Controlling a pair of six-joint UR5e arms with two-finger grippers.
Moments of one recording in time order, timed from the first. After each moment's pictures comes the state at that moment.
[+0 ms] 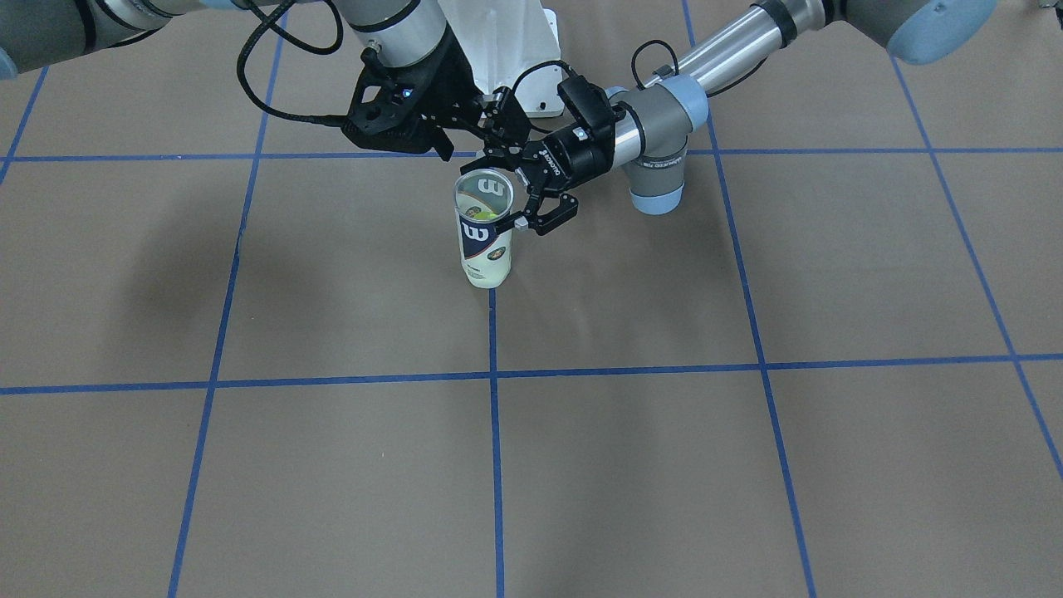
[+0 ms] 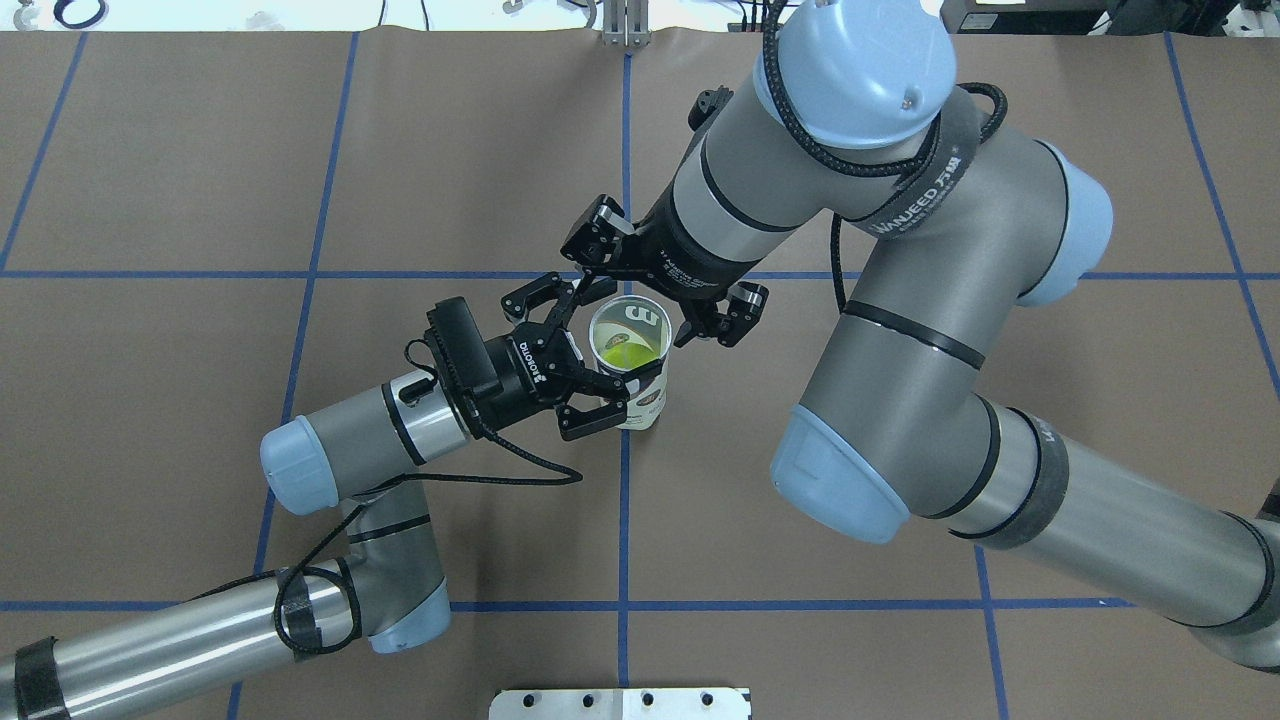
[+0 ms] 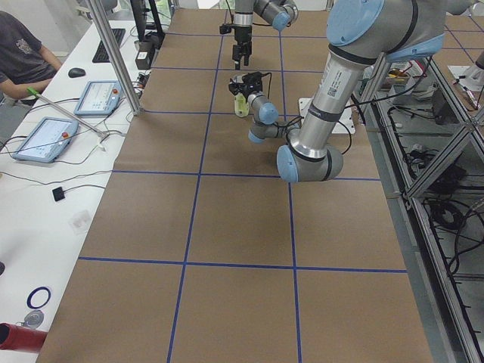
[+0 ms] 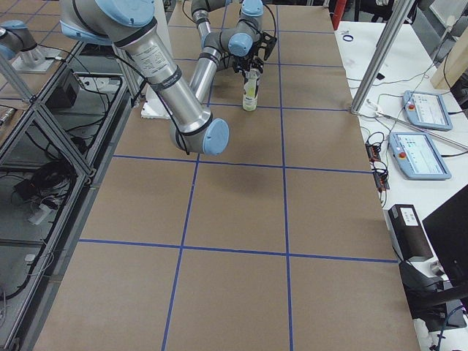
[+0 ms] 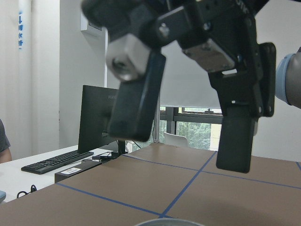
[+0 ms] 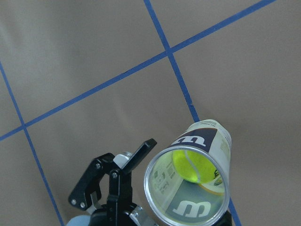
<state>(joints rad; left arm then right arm) -0.38 -2.20 -1.25 -3.53 -1.39 -0.29 0.65 -0.81 1.89 -1.61 2.10 1.66</state>
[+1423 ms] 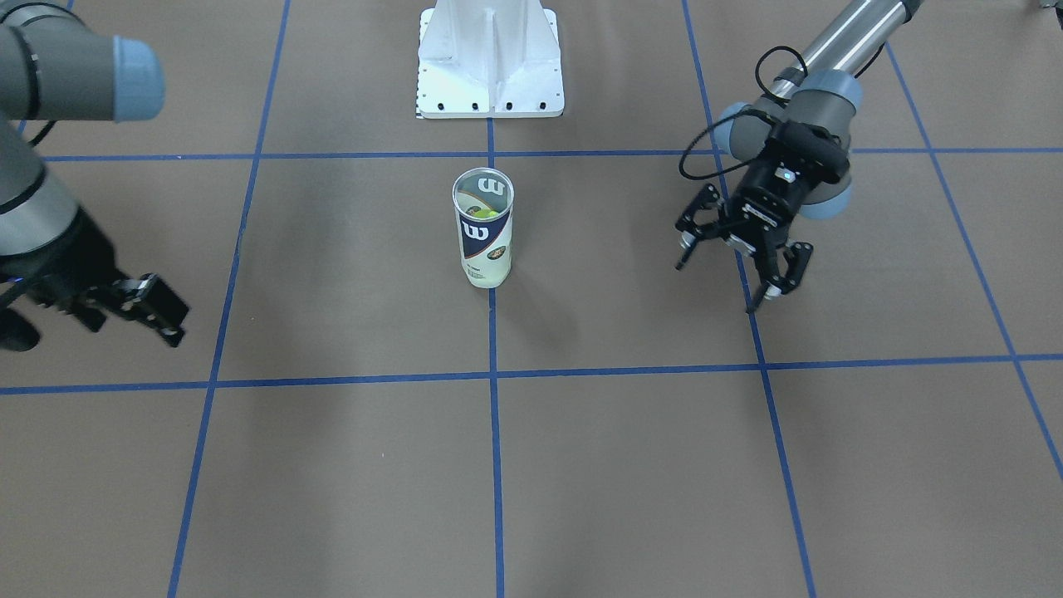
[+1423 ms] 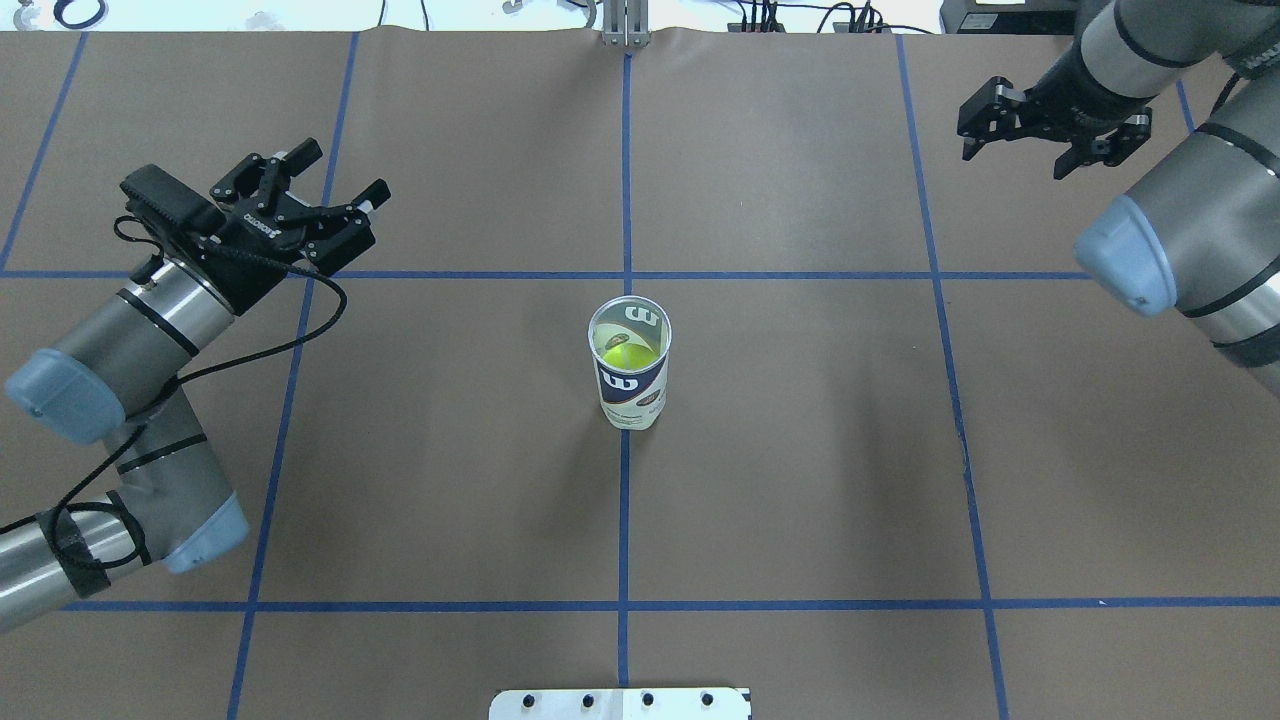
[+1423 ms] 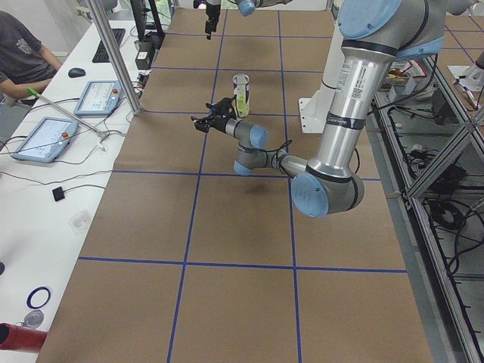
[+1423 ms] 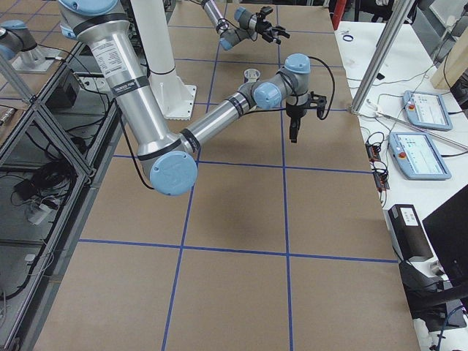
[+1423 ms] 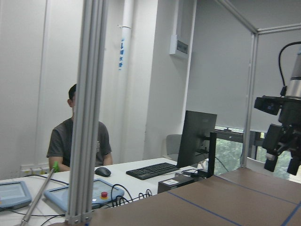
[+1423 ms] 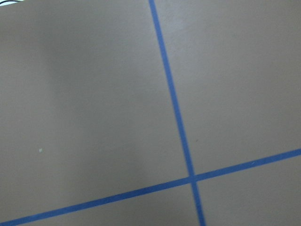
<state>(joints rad) -0.65 -1.87 -1.42 -3.28 -1.18 -0.60 1.09 -1.15 1.75 -1.60 2.11 0.91</state>
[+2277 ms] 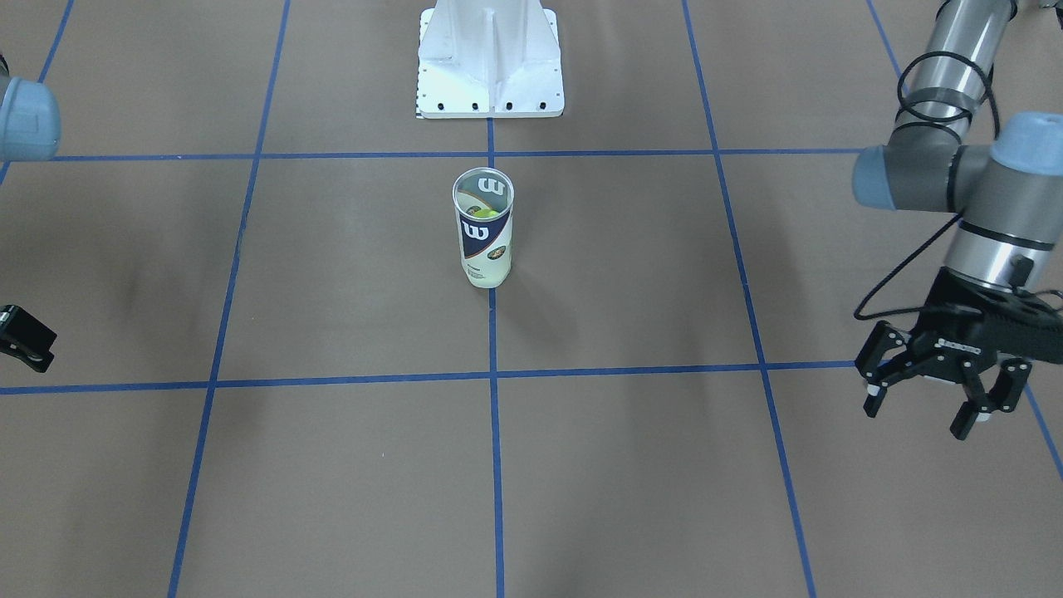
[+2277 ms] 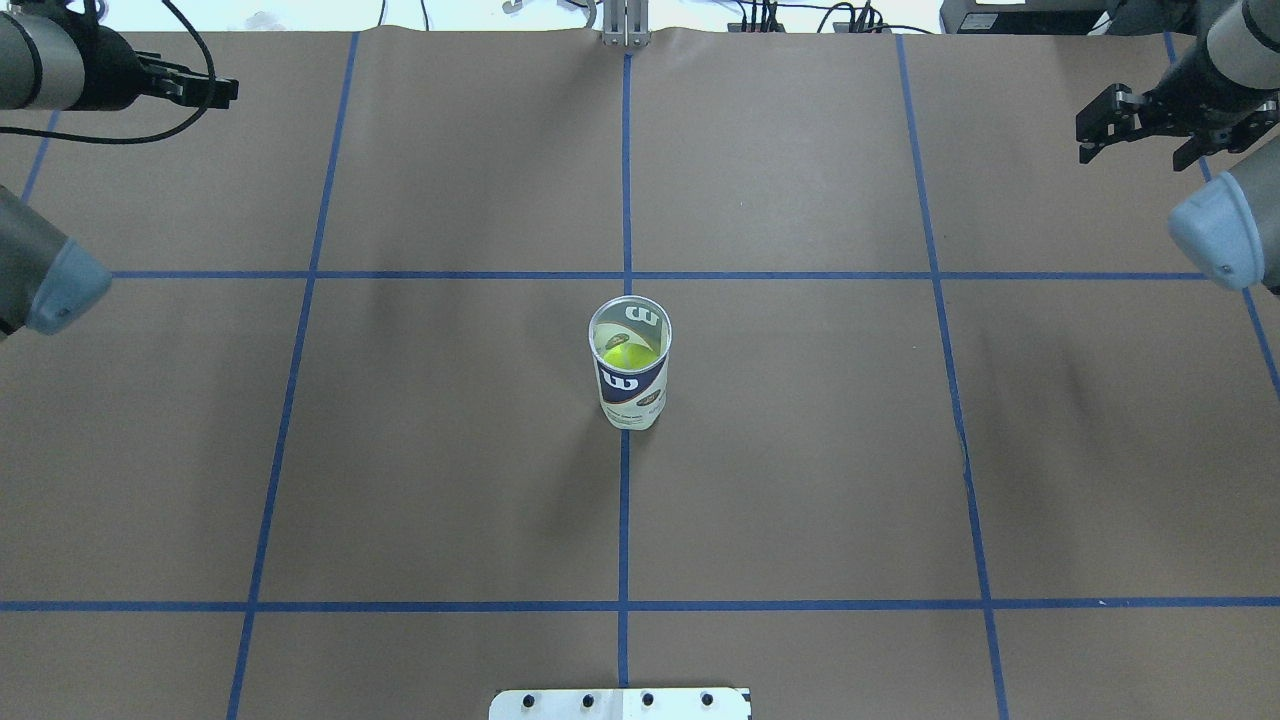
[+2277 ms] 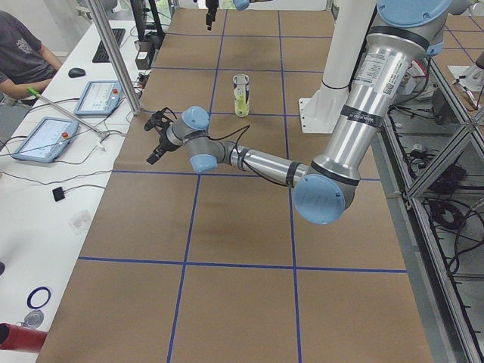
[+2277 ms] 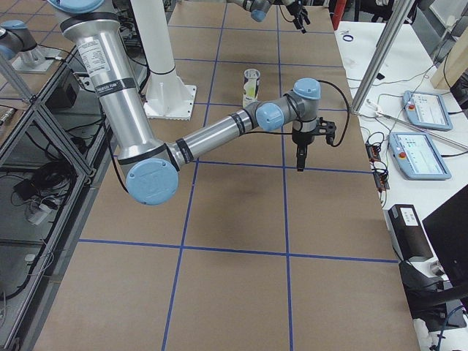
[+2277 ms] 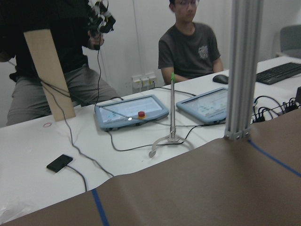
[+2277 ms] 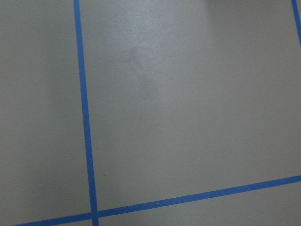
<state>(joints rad) -1.11 -1.96 -1.42 -2.37 -1.90 -0.61 1.19 -1.24 1.69 -1.60 2.11 0.70</state>
